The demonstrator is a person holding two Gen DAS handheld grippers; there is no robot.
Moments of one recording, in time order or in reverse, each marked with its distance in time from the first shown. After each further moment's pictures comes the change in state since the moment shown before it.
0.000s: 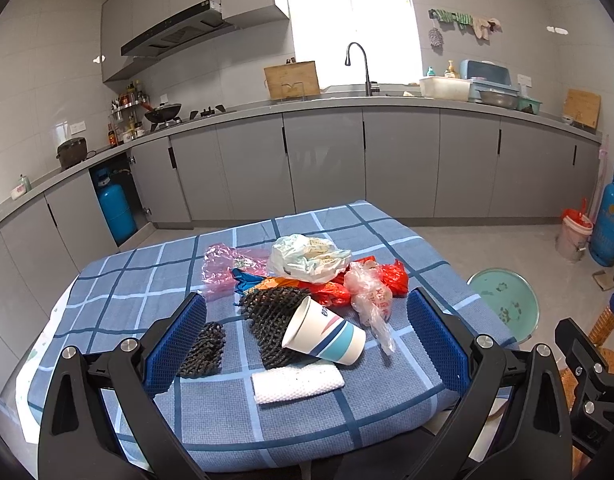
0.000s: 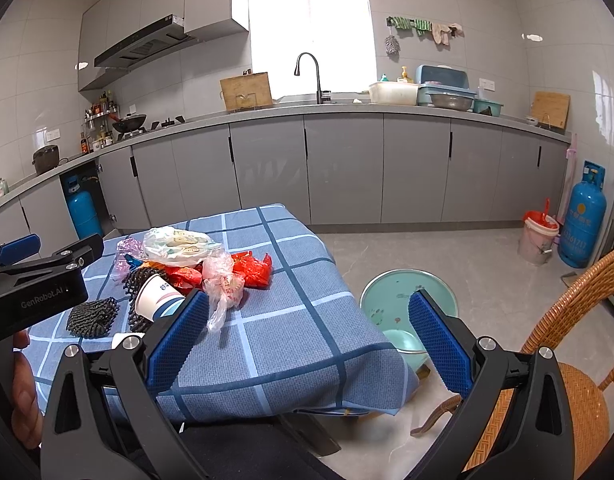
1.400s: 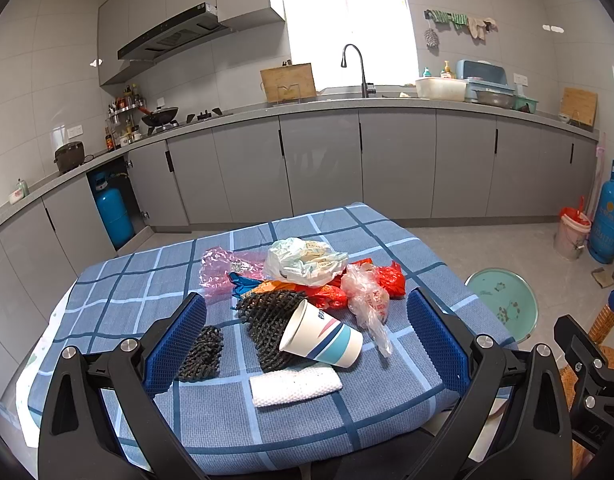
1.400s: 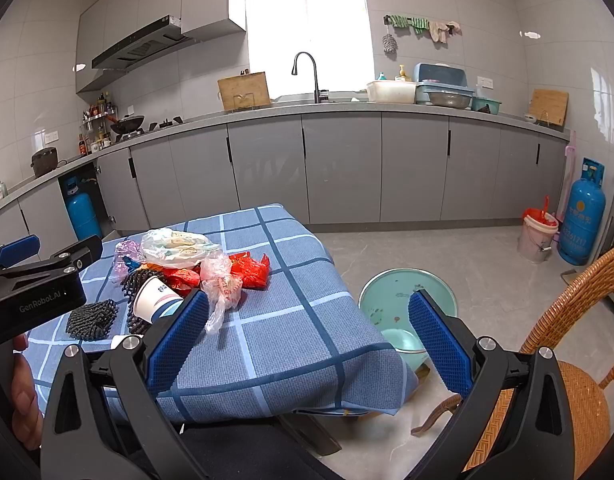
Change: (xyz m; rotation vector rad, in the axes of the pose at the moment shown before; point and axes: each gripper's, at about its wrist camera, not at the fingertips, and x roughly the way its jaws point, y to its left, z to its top) left arm -0.003 -0.004 0.002 0.010 -0.003 -0.006; right arm 0.007 0.000 -0.009 0.005 0.003 -0.001
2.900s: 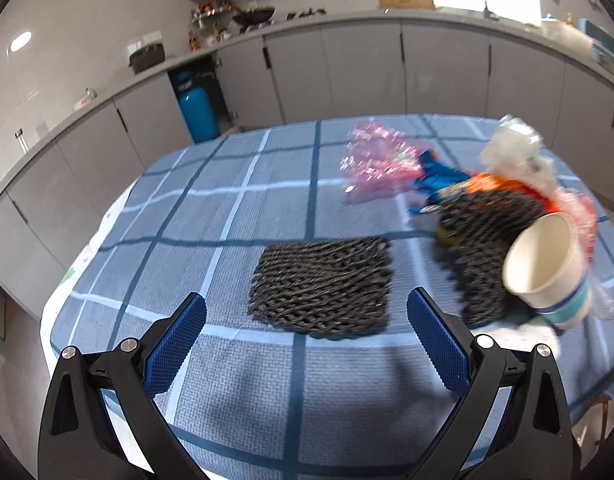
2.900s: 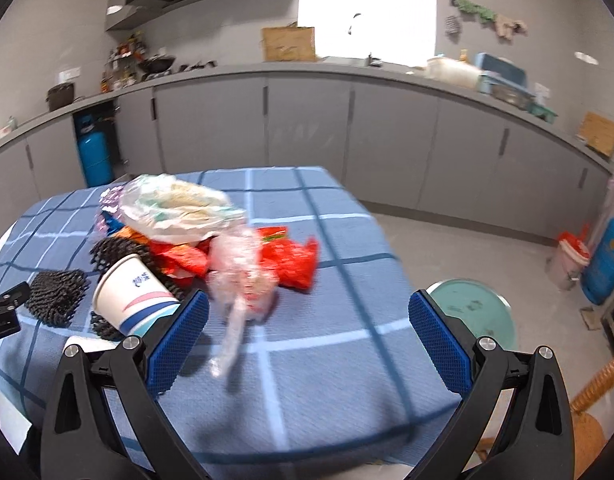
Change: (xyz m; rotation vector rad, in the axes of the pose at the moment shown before) left arm 0.132 0.148 -0.078 -0.151 0.339 0.322; right arm 0.155 0.079 0.001 -0.189 0.135 0.096
